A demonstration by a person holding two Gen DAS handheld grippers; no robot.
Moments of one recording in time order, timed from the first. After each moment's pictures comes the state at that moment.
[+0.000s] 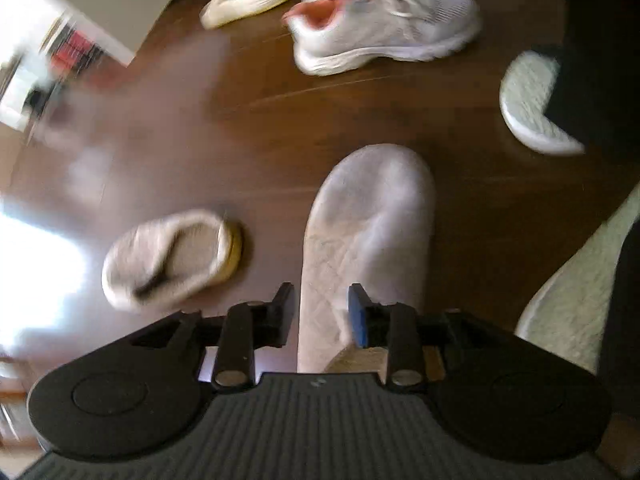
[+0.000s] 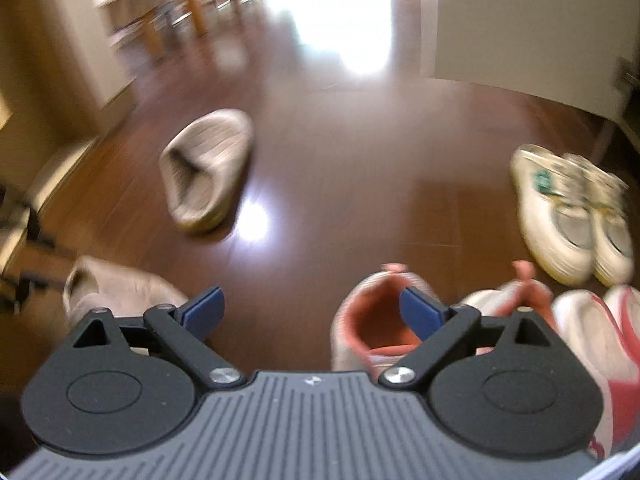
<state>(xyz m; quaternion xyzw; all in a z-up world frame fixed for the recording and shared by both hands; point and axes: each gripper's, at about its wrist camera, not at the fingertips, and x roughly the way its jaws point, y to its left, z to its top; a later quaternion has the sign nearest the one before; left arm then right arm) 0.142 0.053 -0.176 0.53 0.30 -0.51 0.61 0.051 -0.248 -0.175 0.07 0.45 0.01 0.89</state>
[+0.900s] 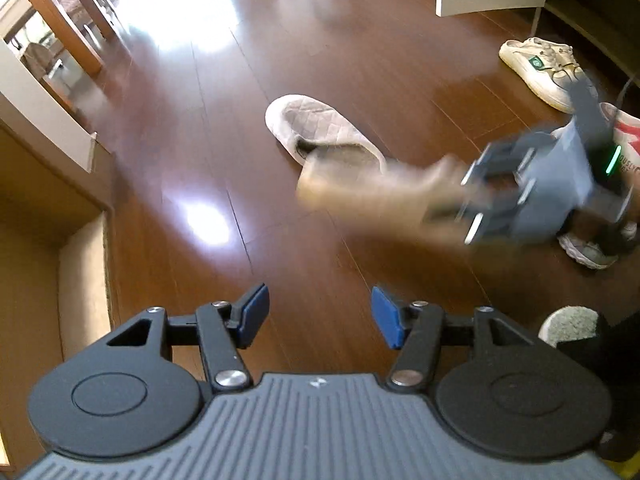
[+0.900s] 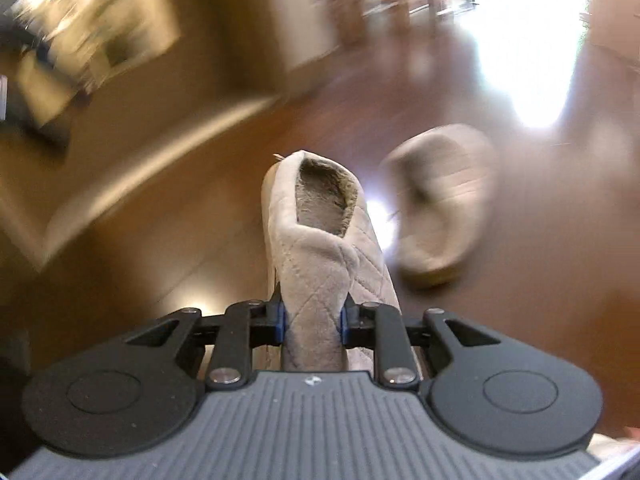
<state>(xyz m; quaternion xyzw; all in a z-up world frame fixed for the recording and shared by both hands) 0.177 0.098 -0.050 0.27 0.48 -0.25 0.79 0.144 -0.174 -0.186 0.02 0.38 0.18 0.91</state>
